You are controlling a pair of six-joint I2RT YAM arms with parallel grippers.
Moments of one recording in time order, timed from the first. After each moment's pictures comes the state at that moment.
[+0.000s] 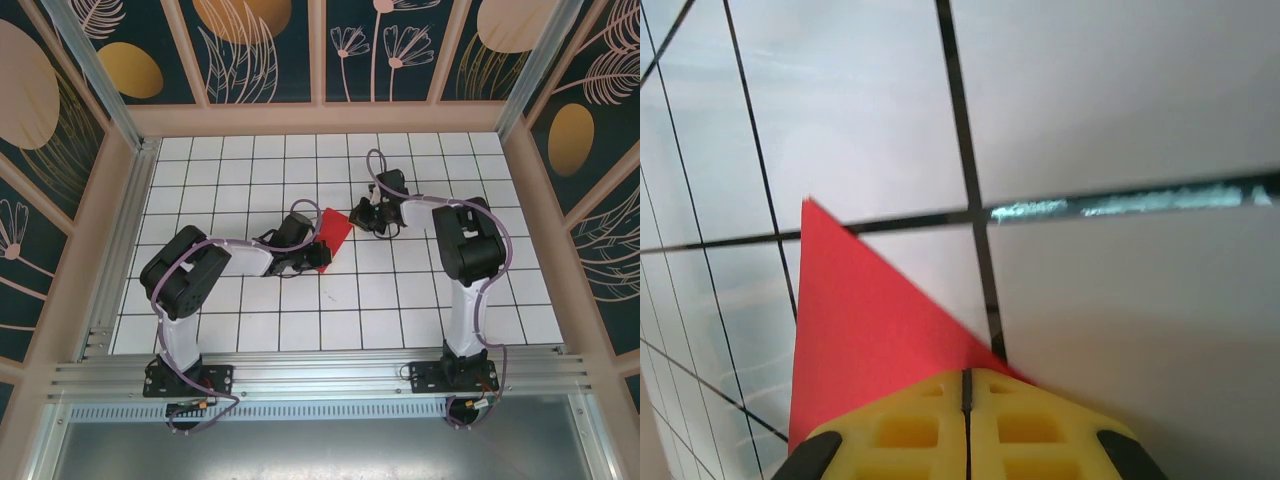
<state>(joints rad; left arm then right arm) -0.69 1.91 0.91 0.17 0.31 -0.77 0.33 2.05 1.22 -0.14 -0.49 0.69</state>
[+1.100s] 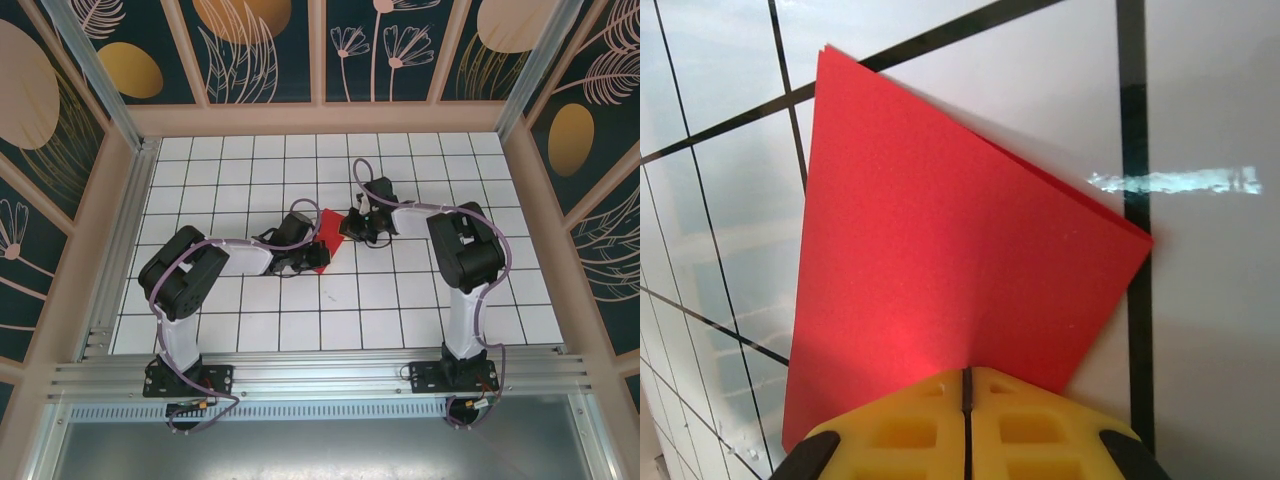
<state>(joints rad) -0.69 1.90 0.93 0.12 0.31 -0.76 0.42 2.00 1.15 -0.15 -0.49 0.70</state>
